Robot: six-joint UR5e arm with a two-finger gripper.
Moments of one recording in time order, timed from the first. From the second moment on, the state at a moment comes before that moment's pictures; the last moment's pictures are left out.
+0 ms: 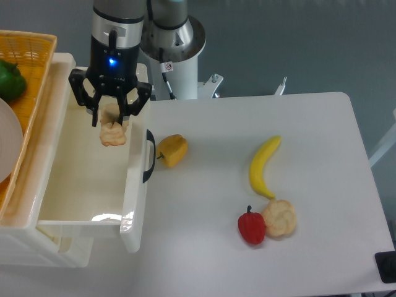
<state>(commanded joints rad) 2.24 -1.57 -1.57 -1.26 1.25 0.22</state>
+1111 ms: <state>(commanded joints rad) 2.24 -1.60 -1.56 -1.27 1.22 0.25</state>
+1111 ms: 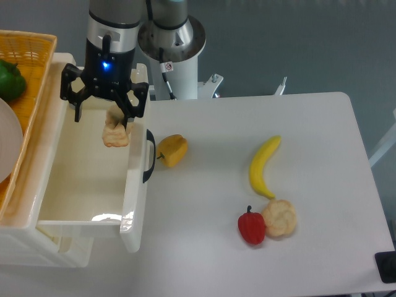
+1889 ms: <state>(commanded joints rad) 2.24 -1.62 -1.56 -1.27 1.18 0.25</state>
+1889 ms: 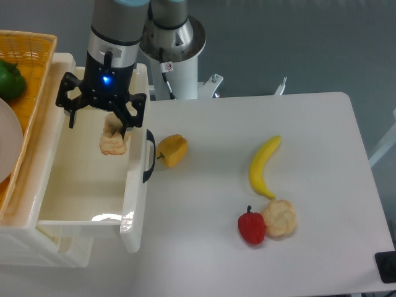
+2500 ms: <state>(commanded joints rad) 2.25 -1.62 -1.56 -1.27 1.12 0.23</state>
